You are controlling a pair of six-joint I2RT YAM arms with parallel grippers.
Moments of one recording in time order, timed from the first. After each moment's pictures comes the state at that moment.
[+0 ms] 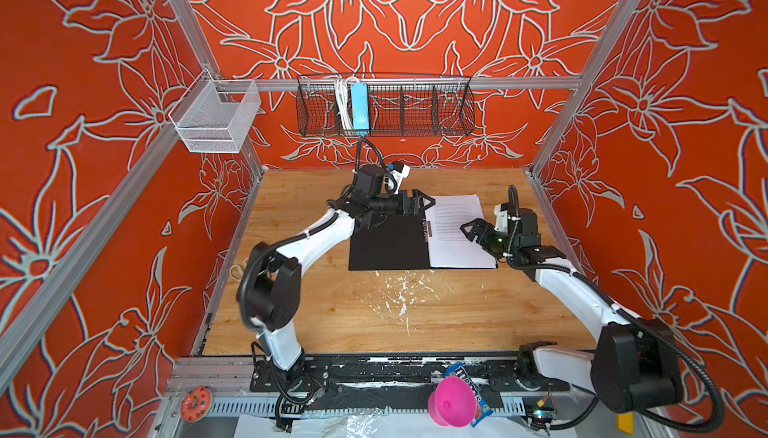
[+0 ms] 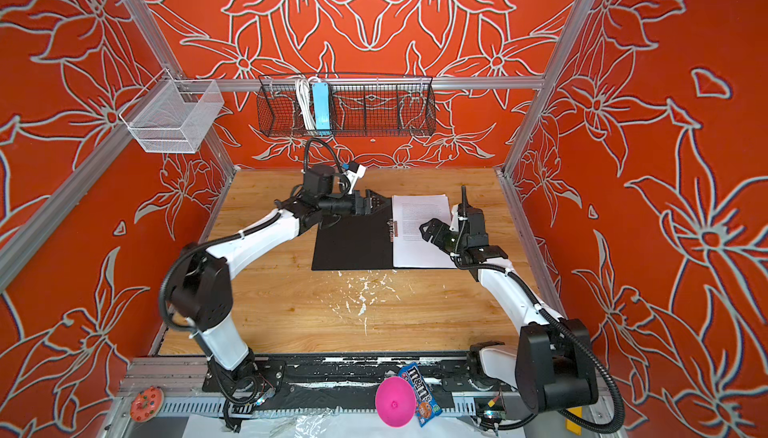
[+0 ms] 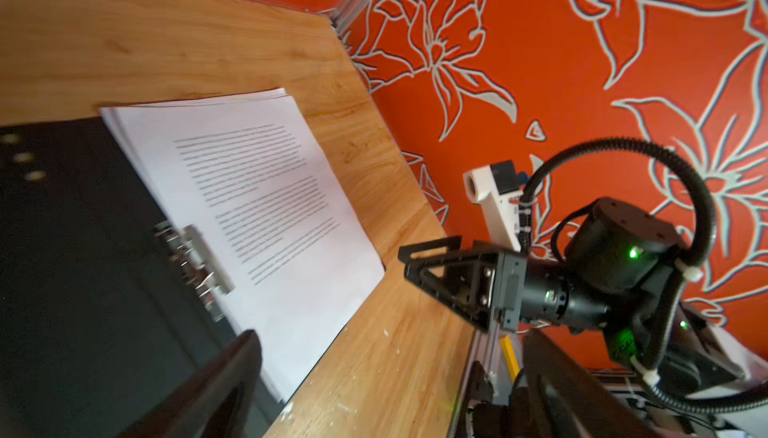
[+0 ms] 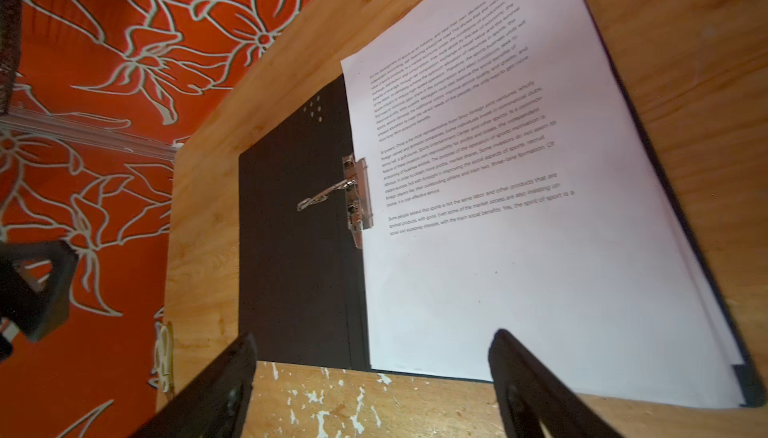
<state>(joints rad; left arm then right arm) -0.46 1.69 1.32 -0.07 0.60 -0.57 0.13 1.24 0.75 -0.18 -0.34 0.72</state>
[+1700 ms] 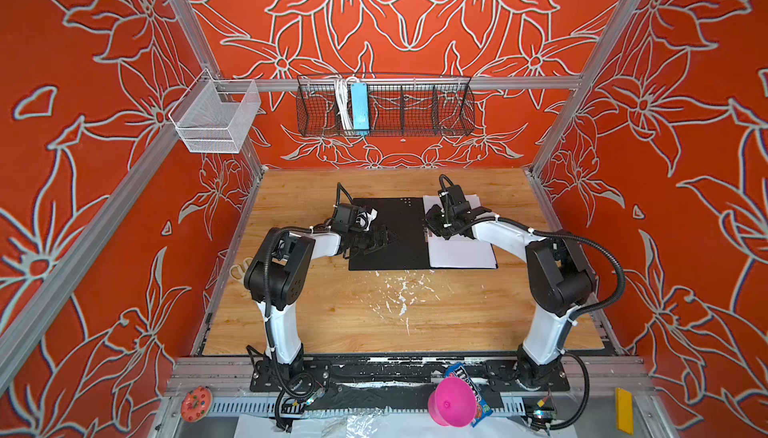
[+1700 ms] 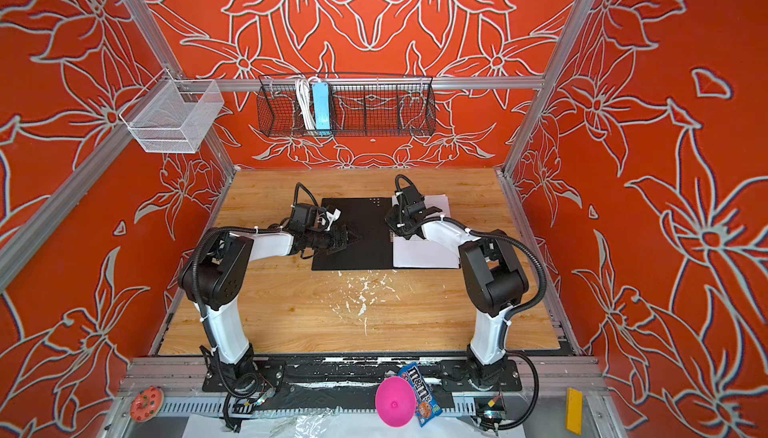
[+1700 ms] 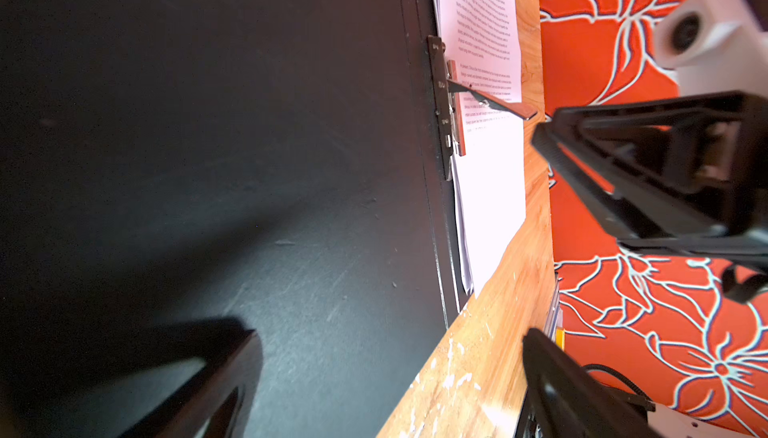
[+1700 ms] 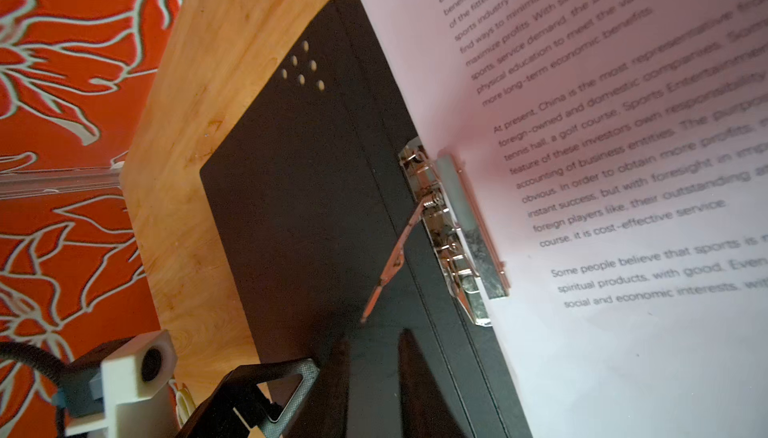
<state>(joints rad) -0.27 1.90 1.00 0.08 0.74 -0.57 0.43 1.85 1.25 -0.28 -0.13 1.07</state>
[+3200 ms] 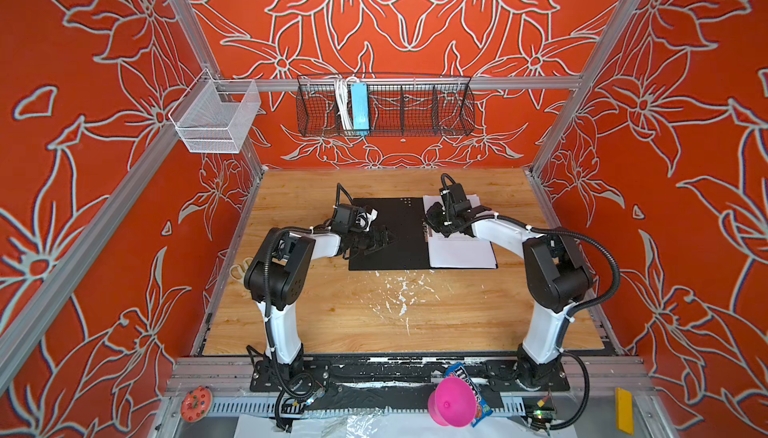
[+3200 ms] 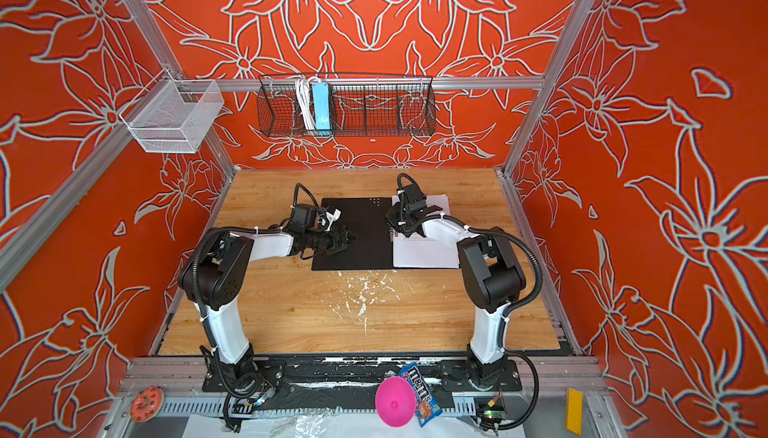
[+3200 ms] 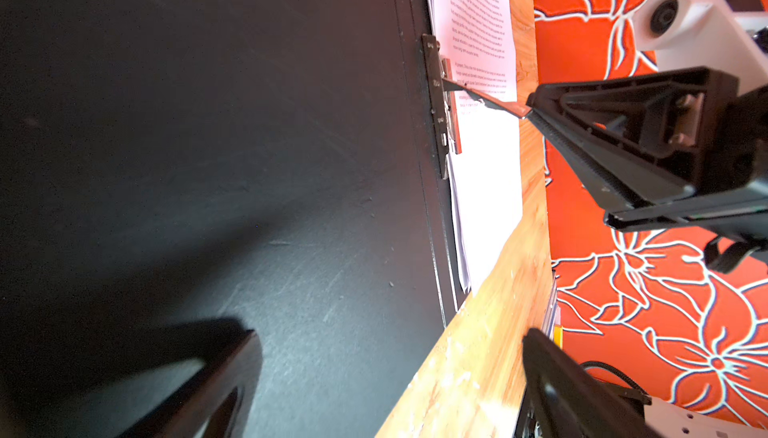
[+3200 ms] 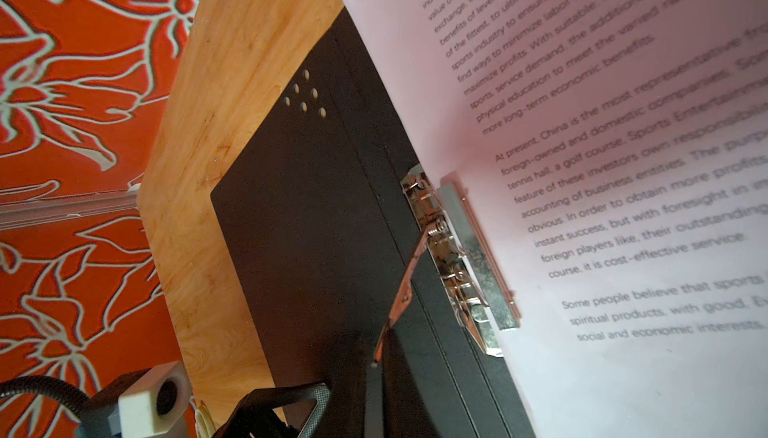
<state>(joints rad) -0.27 1.90 0.99 0.10 0.75 -0.57 0.40 1.87 1.27 -0.24 -0.14 1.11</state>
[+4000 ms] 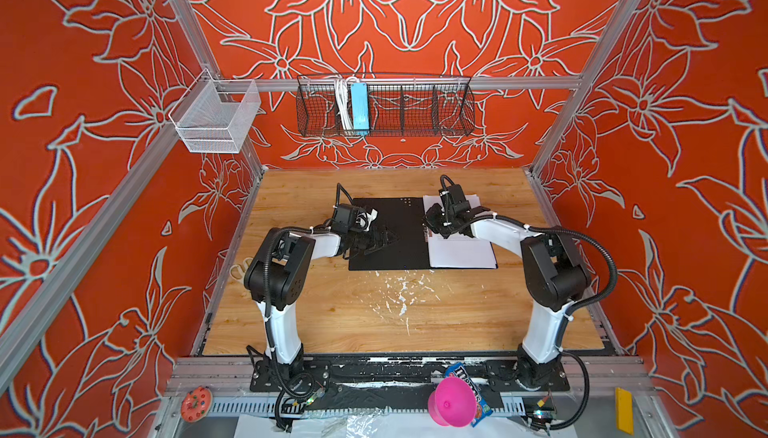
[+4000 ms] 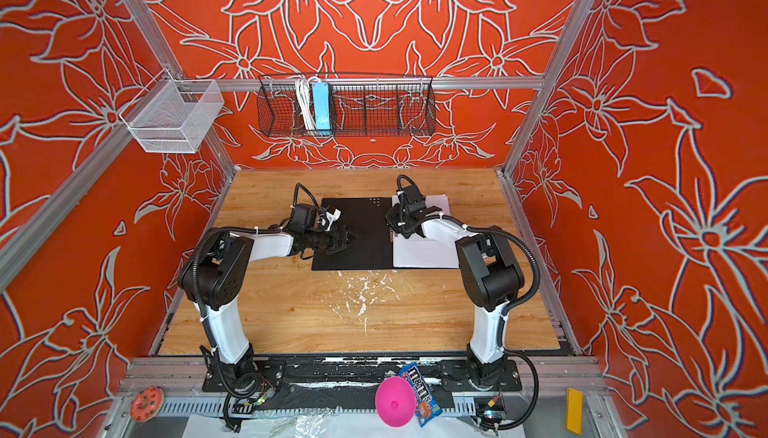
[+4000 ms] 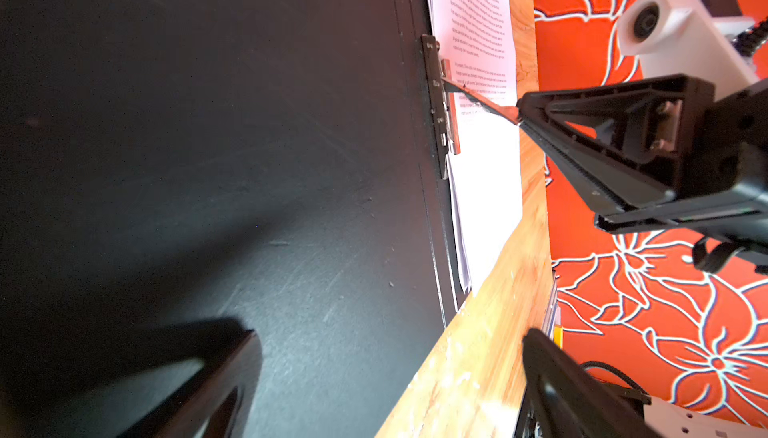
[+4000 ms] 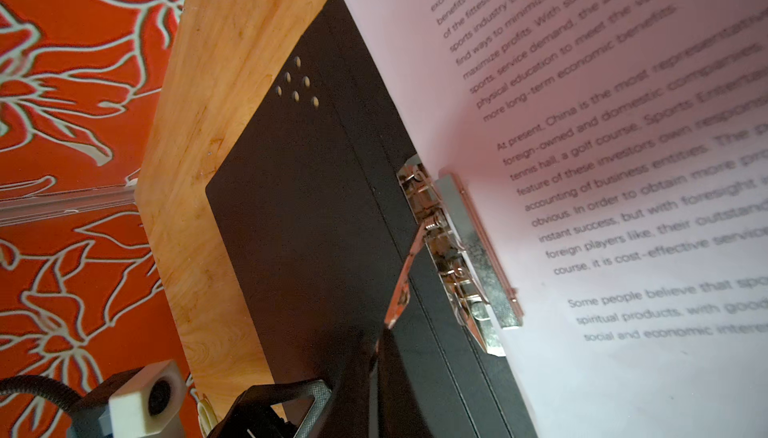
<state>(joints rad) -0.27 1.90 0.99 0.10 0.75 -0.57 0.40 1.89 1.26 -0.23 -0.16 1.12</state>
